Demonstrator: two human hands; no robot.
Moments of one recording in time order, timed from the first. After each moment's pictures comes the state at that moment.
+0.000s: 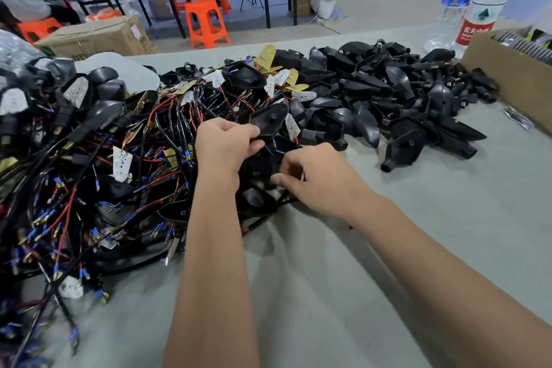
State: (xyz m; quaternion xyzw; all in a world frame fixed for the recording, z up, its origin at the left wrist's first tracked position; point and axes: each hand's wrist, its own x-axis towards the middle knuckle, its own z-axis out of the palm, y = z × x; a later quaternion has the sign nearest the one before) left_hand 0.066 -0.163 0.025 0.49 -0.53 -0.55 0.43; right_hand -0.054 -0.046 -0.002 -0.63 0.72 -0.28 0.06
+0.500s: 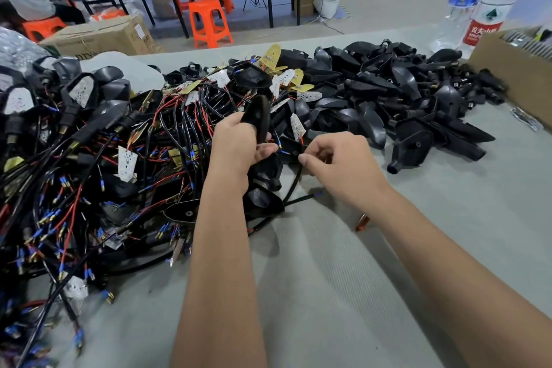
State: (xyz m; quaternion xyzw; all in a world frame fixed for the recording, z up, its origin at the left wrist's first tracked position) left_hand 0.062 -0.159 0.031 0.45 -0.53 -0.60 0.38; right_hand -0.073 -0.046 -0.005 -0.53 0.74 -0.40 0.08
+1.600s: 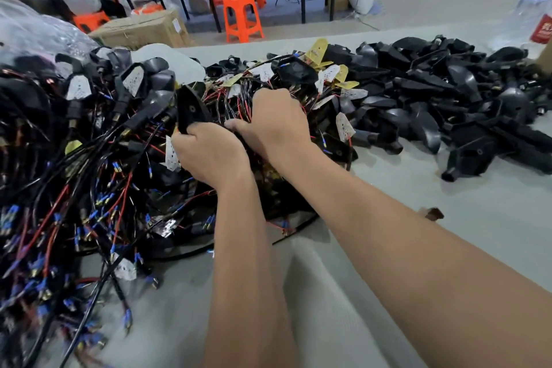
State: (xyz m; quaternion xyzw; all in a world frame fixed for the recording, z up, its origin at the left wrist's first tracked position) left_hand 0.115 -0.185 0.036 0.61 -0.30 -0.38 0.63; right_hand 0.036 -0.177 0.041 -0.57 0.75 -0.34 0.02
